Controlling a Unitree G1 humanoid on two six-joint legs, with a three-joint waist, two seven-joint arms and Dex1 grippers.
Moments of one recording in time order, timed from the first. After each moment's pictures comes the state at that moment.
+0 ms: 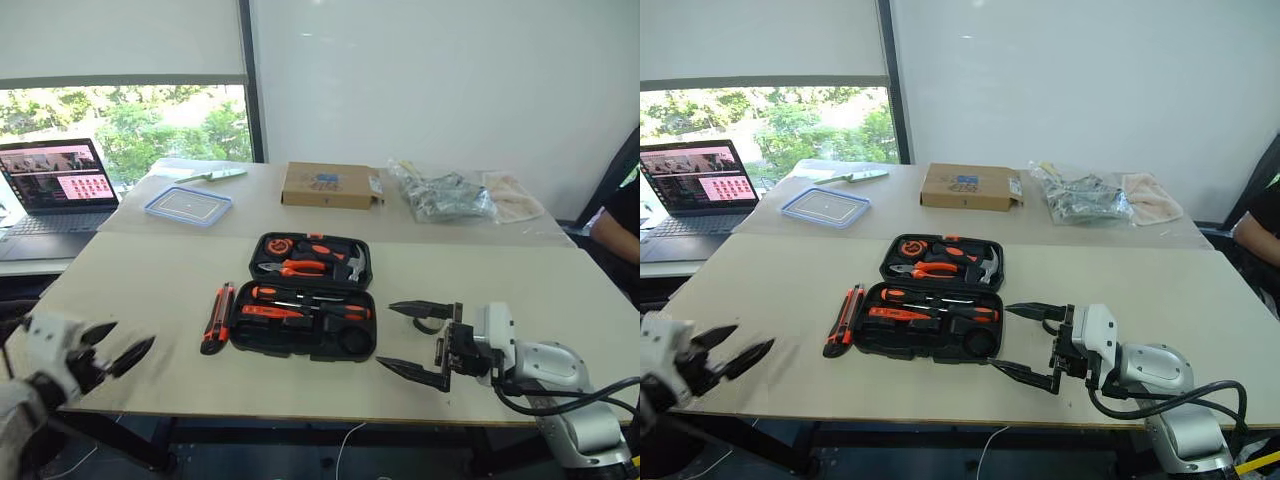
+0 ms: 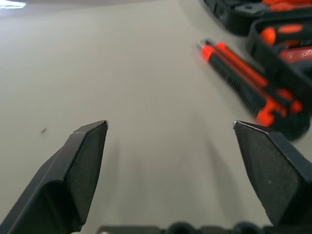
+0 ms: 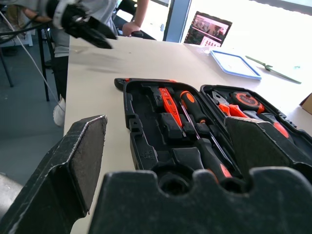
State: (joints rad) left arm 0.07 0.75 0.53 -0.18 -0.52 0.60 -0.71; right arm -0.10 -0.63 -0.06 -0.33 0.50 0.05 1.07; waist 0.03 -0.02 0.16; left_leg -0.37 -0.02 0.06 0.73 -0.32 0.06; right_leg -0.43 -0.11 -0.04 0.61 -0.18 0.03
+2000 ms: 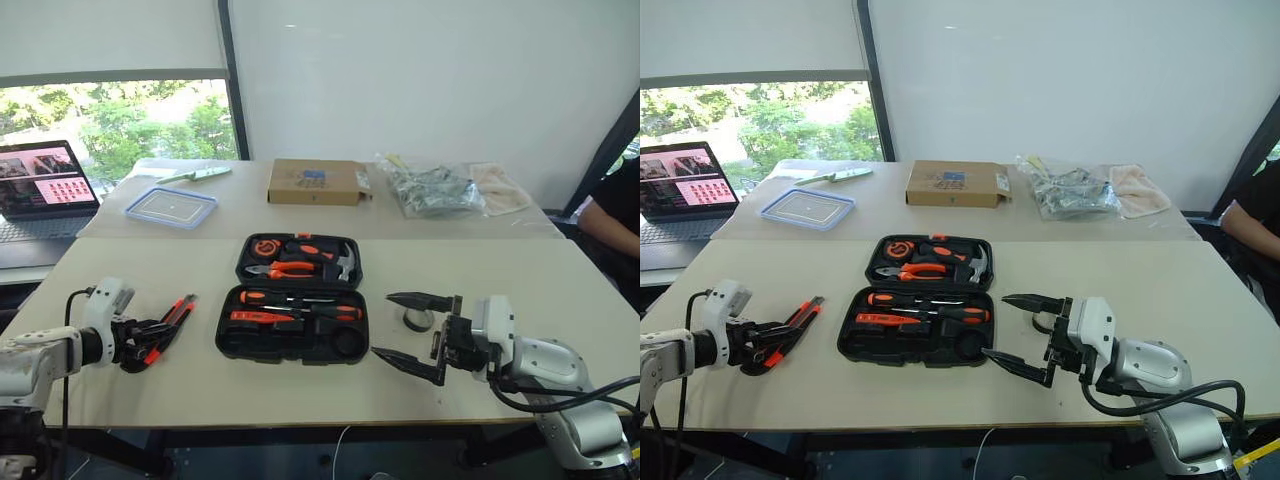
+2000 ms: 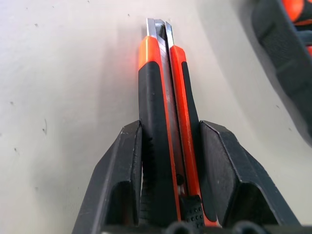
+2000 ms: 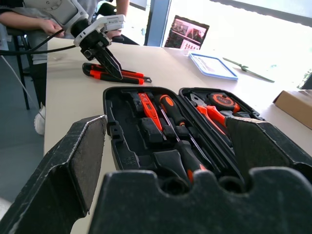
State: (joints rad) left arm -0.26 0.92 0.24 0.25 -0.46 0.70 -0.93; right arm -0.11 -0.63 -0.05 -0.40 0.51 0.09 0.99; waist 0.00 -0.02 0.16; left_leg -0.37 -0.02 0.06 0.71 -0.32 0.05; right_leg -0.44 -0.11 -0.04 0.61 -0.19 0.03
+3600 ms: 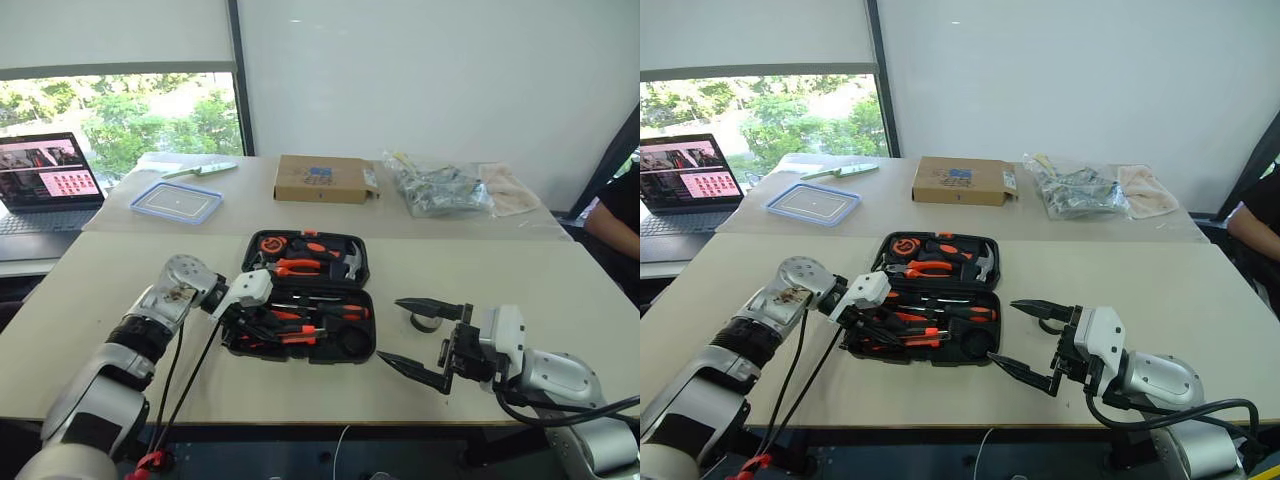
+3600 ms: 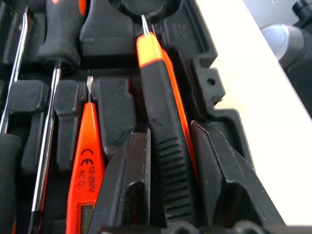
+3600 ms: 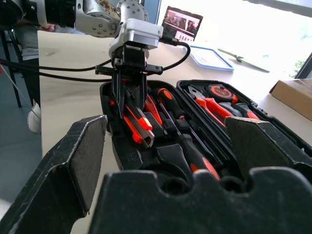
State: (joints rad) left arm -0.88 0.67 -0.43 0.63 -0.19 -0.04 -1.61; right arm -0.02 -0.64 -0.09 -0.47 0.51 0.10 0.92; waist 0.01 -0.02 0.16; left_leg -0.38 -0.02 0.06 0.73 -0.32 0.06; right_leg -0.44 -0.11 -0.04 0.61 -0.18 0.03
